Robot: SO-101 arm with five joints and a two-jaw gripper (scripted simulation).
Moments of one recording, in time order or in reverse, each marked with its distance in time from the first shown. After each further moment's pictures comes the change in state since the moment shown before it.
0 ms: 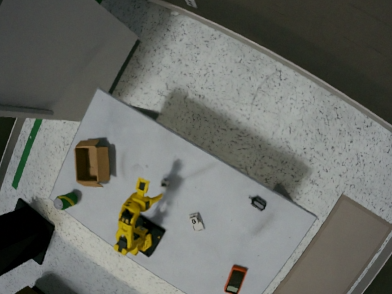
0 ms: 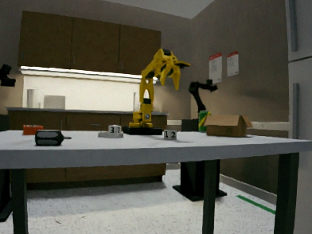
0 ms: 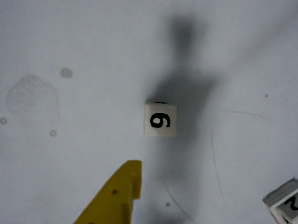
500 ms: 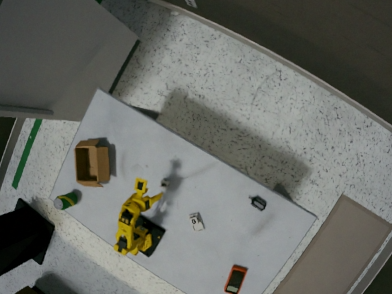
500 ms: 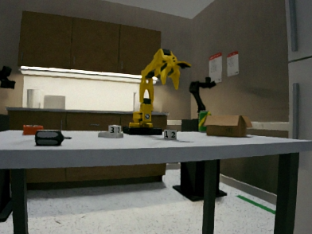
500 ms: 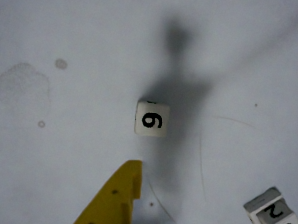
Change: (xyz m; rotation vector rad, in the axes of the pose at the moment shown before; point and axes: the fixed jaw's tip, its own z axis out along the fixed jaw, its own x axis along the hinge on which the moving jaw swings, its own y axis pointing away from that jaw) arm 0.001 -0.001 -0.001 0.002 -0.005 -0.104
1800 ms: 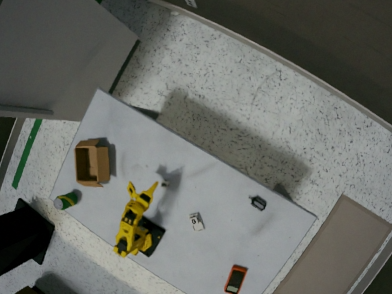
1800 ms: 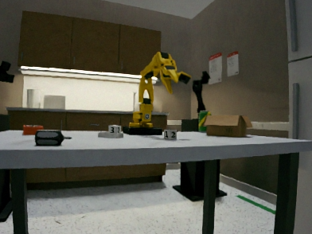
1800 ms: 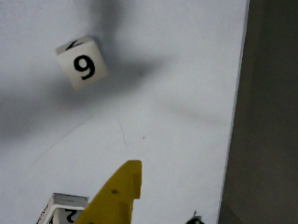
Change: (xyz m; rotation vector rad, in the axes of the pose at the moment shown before) arm 0.015 -0.012 0.011 0.016 0.008 -1.140
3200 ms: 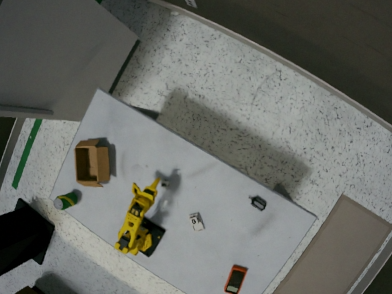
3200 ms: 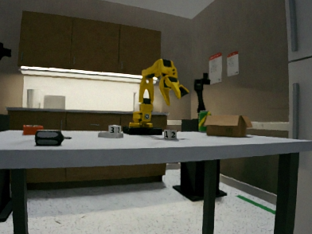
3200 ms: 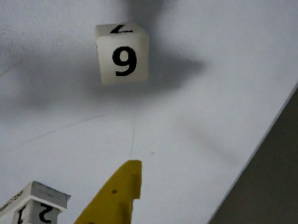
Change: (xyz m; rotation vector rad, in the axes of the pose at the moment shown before) arm 0.008 0.022 0.035 -0.175 0.009 -0.293
